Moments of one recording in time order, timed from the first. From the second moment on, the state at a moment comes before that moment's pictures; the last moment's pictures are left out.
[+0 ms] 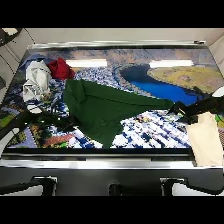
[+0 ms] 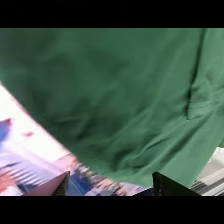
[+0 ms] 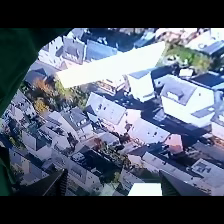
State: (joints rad) left arm 0.00 -1.41 0.87 0.79 -1.12 -1.36; right arm -0.37 -1.44 1.22 -1.12 1.40 1.52
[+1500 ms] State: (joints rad) left arm 0.04 -1.38 0.87 0.86 -1.20 -1.35; right arm -0.37 -1.44 1.16 -1.08 1.23 1.48
